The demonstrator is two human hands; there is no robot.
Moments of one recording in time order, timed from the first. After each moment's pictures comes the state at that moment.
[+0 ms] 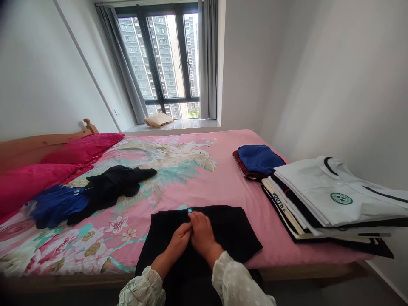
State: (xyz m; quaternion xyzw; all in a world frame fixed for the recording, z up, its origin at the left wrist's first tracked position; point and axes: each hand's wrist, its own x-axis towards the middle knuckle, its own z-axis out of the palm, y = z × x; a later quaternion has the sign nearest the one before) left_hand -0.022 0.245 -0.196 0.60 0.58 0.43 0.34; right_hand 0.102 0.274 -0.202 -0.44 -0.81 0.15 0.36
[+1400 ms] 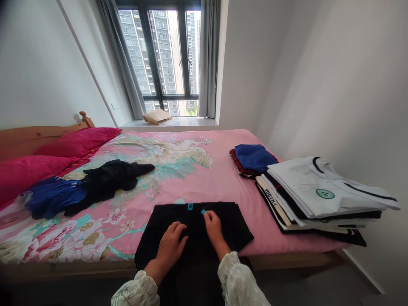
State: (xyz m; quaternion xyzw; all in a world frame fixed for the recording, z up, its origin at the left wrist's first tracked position) left_hand -0.023 0.192 -0.189 0.71 0.66 0.24 0.08; right_hand 0.142 0.280 -0.234 -0.52 -0.53 0.43 0.51
